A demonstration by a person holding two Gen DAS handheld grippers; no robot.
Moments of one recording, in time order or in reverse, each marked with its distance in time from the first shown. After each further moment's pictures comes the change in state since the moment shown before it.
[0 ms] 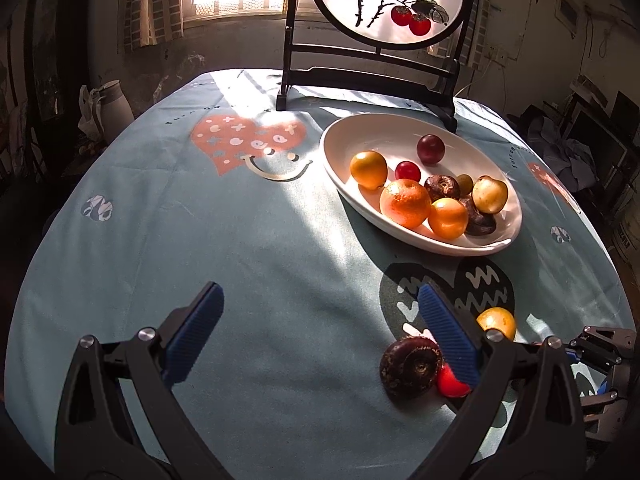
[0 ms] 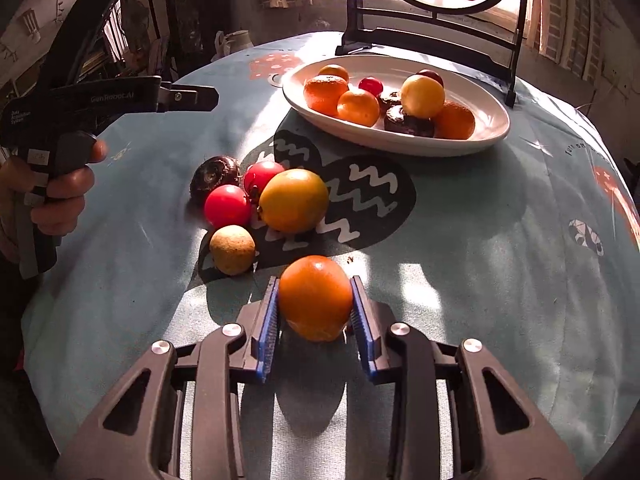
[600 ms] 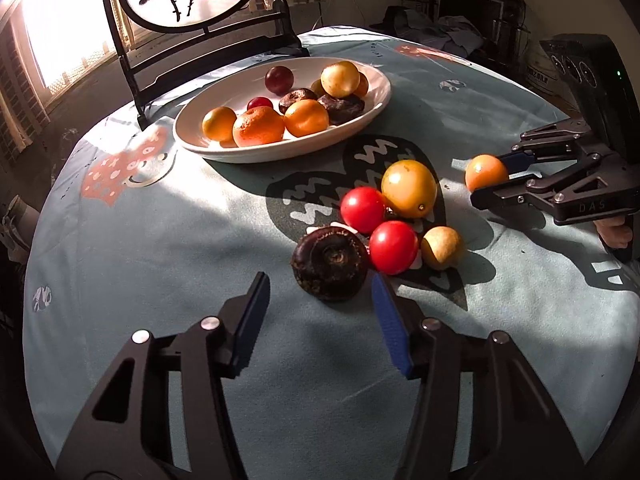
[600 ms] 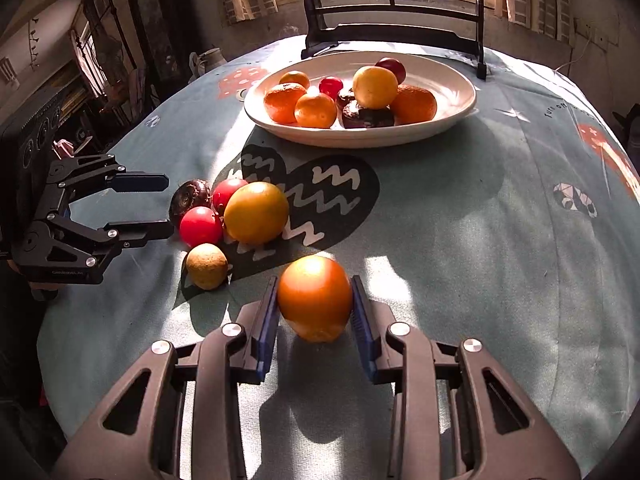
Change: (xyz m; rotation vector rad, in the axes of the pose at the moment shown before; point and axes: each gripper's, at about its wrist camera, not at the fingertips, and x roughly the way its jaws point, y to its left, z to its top) left arm 0.001 -0.043 -0.053 0.534 0.099 -0.229; right arm -0.003 -0.025 0.000 0.146 -0.005 0.021
